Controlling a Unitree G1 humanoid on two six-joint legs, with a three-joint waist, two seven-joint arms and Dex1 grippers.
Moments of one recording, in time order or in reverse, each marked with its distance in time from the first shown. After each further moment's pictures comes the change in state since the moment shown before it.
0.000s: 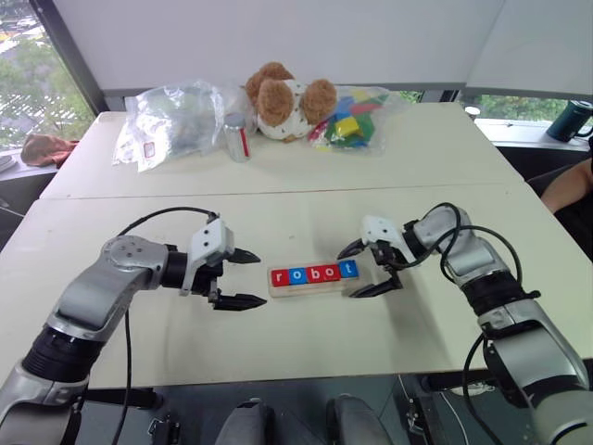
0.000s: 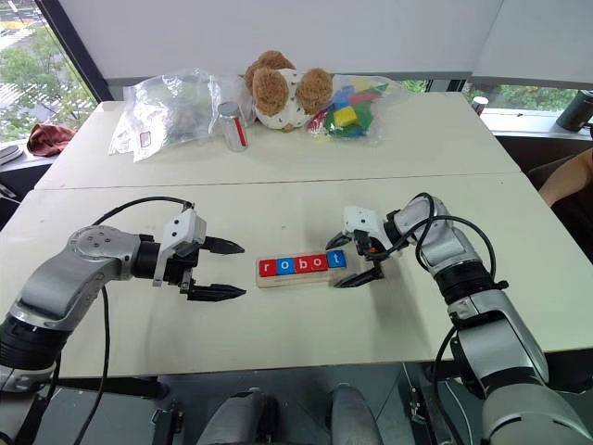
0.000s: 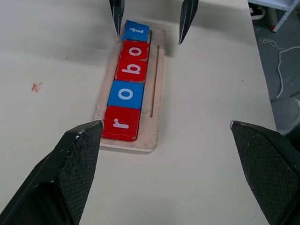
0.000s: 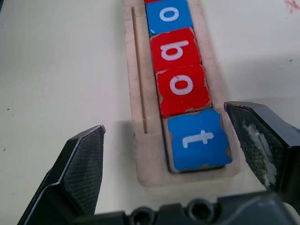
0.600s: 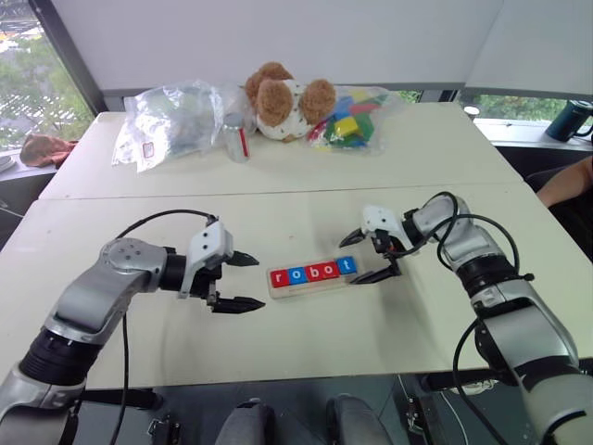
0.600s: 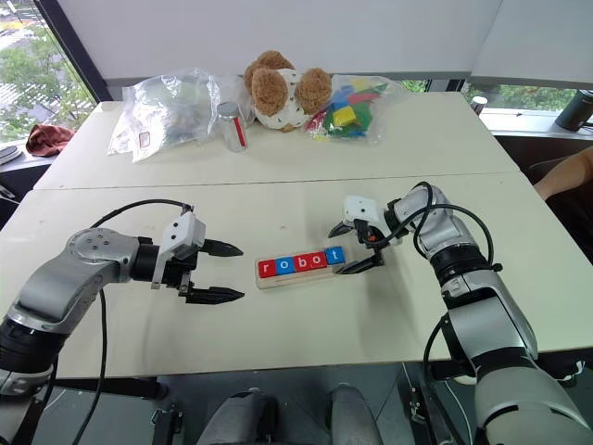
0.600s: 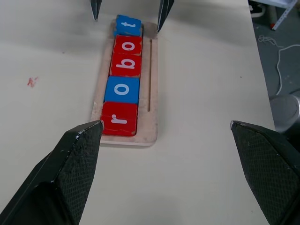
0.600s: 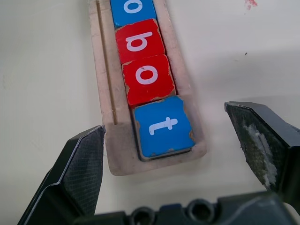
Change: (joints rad) left arm 0.012 0.006 0.000 -0.008 -0.001 0.000 0.002; right arm -0.127 0.051 0.004 0.258 -0.055 -0.159 -0.019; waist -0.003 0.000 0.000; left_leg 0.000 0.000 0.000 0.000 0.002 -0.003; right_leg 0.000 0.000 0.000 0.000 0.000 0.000
